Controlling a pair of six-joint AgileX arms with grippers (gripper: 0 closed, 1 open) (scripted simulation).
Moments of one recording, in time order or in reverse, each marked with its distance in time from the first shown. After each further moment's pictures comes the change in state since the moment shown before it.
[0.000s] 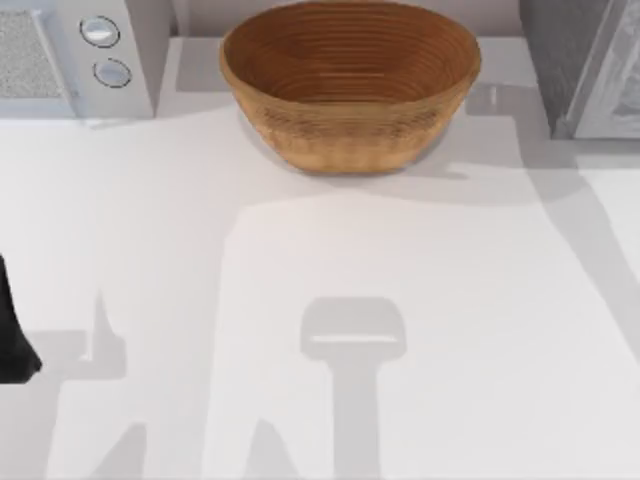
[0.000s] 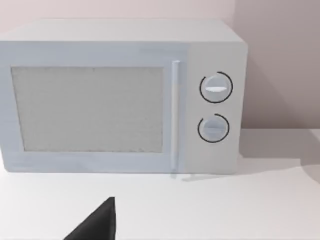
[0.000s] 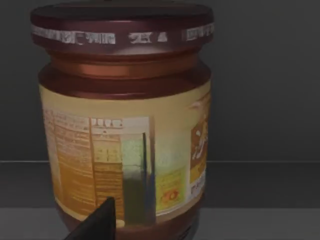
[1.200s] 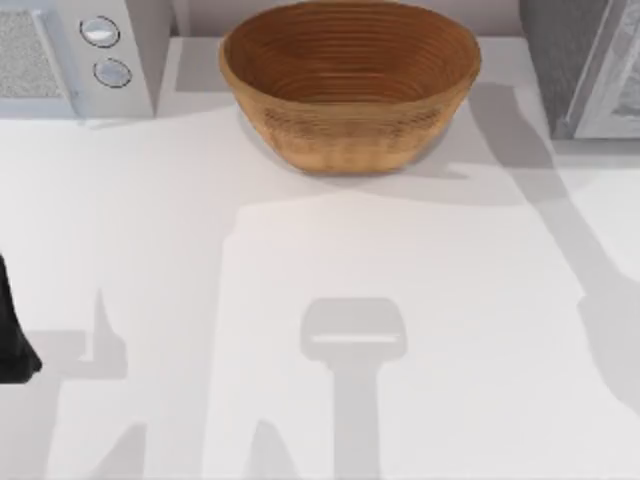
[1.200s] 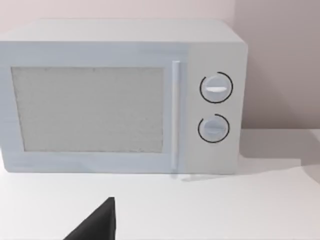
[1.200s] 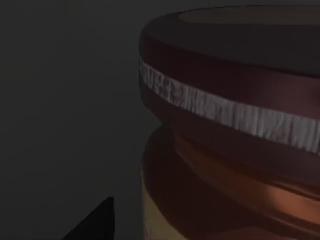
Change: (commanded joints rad) left arm 0.000 0.000 0.000 0.000 0.000 0.000; right arm 0.052 0.401 0.414 -0.010 0.064 -0.001
